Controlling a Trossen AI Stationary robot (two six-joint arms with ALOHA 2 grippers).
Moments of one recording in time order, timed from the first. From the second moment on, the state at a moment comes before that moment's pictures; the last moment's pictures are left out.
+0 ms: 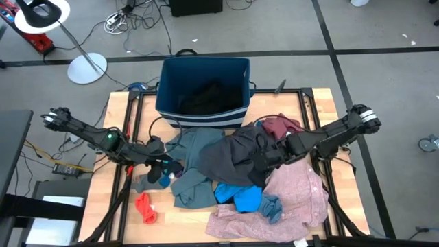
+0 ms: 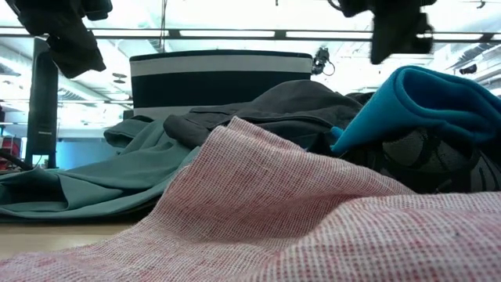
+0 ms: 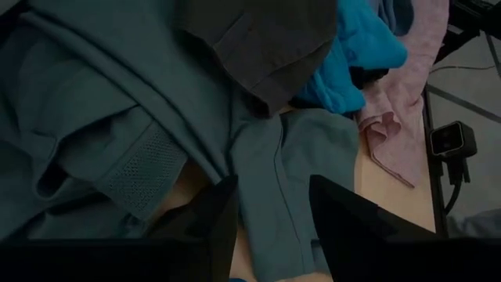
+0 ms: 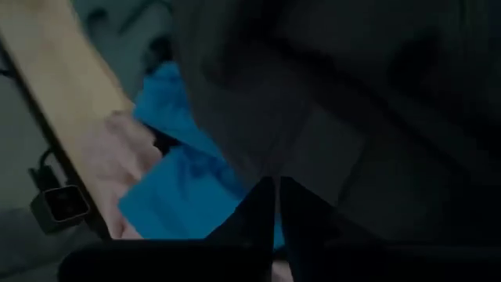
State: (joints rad) left arm -0.41 0.76 0.65 -0.61 -0.25 -0.68; right arm 0.33 1.45 1.21 -0.84 0.11 0.96
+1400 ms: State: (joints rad) left arm -0.41 0.76 0.65 -0.57 -0.25 -0.69; right arm -0.04 1.73 1.21 -0.77 0.03 0.03
